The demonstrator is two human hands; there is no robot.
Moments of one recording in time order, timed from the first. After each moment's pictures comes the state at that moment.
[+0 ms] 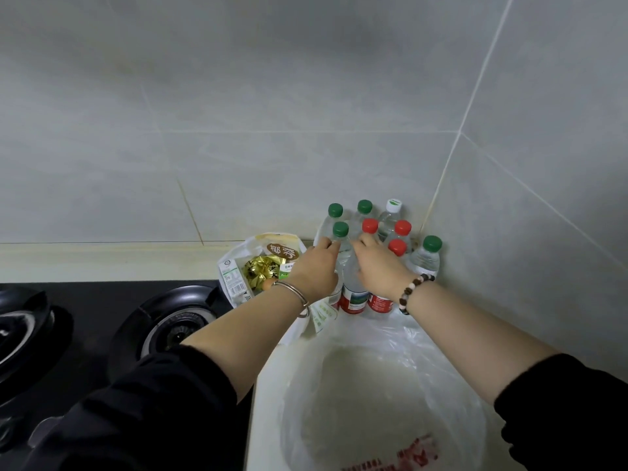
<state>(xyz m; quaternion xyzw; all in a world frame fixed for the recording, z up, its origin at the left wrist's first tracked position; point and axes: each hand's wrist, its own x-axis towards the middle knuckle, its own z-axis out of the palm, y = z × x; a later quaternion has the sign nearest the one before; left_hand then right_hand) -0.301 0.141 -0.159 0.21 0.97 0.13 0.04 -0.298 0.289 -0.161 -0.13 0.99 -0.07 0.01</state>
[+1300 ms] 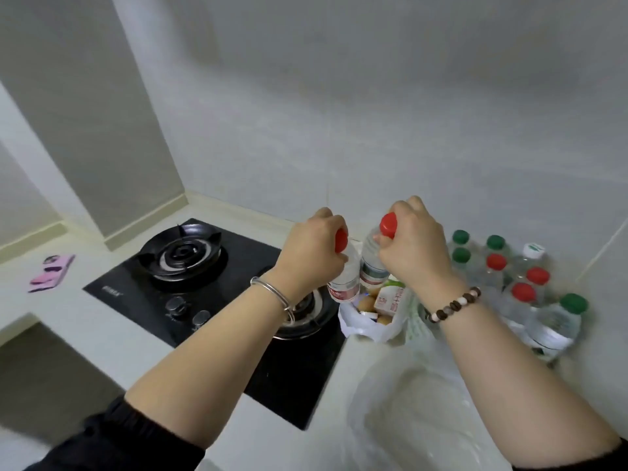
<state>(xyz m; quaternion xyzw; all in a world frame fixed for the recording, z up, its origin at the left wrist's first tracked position) -0.160 0.022 -0.054 -0.02 0.97 0.17 -0.19 -0.214 0.168 -0.047 -0.24 0.91 -0.27 -0.18</state>
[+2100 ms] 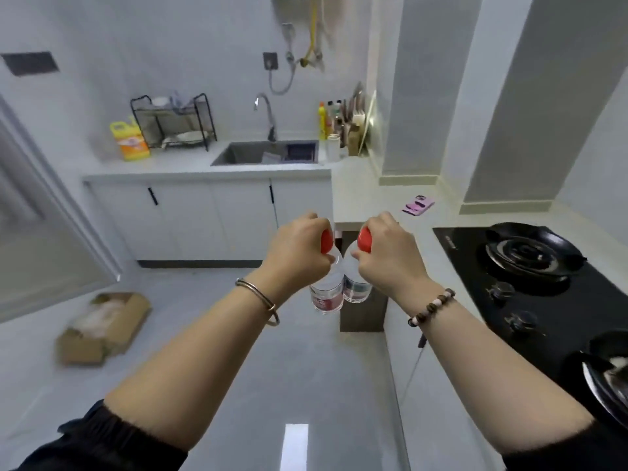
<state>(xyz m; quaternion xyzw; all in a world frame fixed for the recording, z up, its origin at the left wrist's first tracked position) 0.314 -0.115 -0.050 -0.56 0.79 0.05 -0.24 0.165 -0.112 -0.069 -0.73 0.61 -0.31 0.03</state>
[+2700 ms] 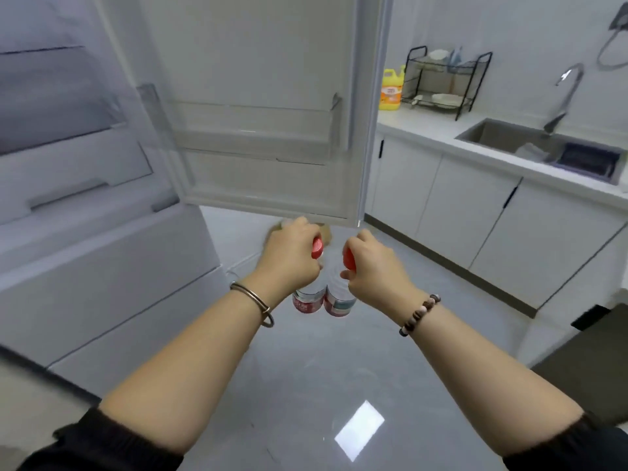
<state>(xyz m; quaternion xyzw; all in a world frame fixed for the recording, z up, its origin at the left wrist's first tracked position) 0.652 -0.018 -0.102 -0.84 0.51 -0.01 -0.19 0.538 -0.120 -0.129 -0.94 0.27 -0.13 0.16</state>
